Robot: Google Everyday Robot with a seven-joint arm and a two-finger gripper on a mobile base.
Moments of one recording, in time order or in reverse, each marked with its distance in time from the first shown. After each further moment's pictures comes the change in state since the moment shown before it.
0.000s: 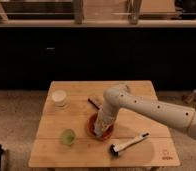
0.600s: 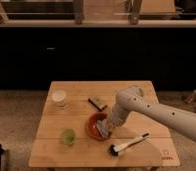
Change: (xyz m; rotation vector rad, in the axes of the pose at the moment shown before) arm 0.025 0.031 -0.017 0.059 0.040 0.076
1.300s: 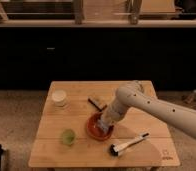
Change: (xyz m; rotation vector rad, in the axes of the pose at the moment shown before) arm 0.006 -0.027 -0.018 0.043 0.038 -0.046
